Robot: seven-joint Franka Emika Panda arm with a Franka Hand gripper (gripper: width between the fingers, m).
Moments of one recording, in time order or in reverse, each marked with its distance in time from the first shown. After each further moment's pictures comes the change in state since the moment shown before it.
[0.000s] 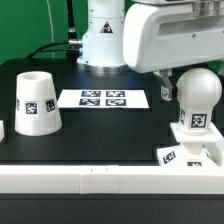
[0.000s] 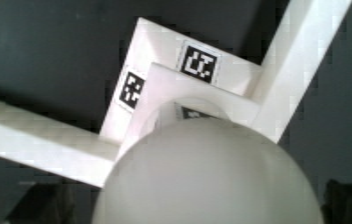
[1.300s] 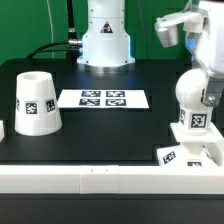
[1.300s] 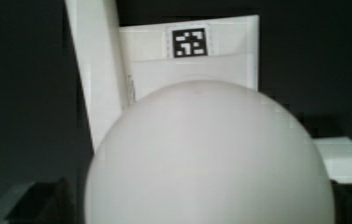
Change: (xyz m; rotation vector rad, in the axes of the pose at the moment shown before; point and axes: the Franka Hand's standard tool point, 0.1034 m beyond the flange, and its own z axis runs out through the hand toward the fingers) arm 0.010 -0.007 0.000 -0.099 -0.050 -1.099
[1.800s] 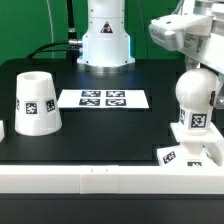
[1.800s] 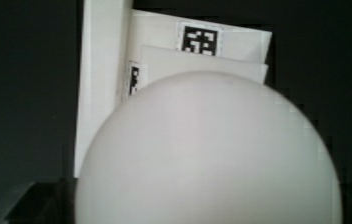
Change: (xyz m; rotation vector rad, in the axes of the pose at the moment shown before) arm 0.000 -0.002 0.004 0.006 -0.007 -0.204
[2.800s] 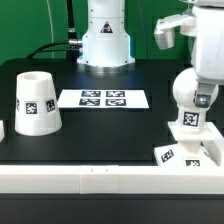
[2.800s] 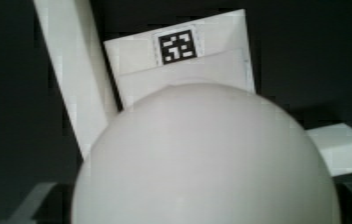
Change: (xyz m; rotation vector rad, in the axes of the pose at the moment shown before) arm -0.003 -0.003 0.000 0.035 0.018 0.411
